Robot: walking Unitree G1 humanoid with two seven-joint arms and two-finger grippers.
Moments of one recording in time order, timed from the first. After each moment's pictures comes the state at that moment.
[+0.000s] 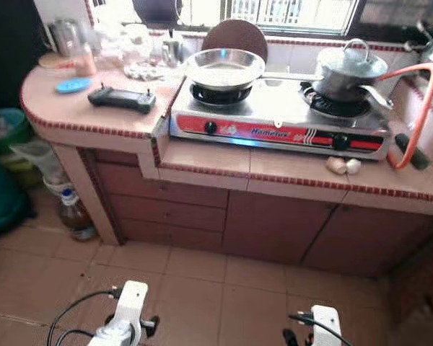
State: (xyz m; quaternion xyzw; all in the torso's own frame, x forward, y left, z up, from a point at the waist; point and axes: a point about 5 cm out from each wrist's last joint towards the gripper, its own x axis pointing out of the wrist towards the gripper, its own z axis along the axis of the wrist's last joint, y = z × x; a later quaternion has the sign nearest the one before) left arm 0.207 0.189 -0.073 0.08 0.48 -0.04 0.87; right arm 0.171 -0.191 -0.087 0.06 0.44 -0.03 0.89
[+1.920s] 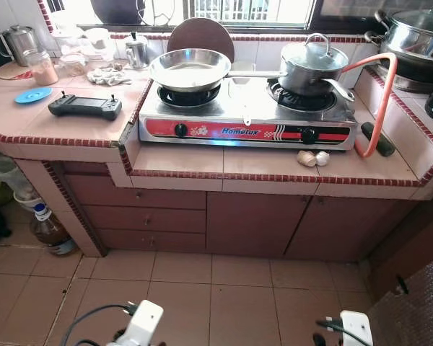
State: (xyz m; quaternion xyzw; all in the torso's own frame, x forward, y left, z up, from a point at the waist) left arm 0.183 0.178 -0.087 0.16 0.51 -0.11 0.84; right arm 0.153 -0.240 -0.084 0.02 0.43 -0.09 0.90
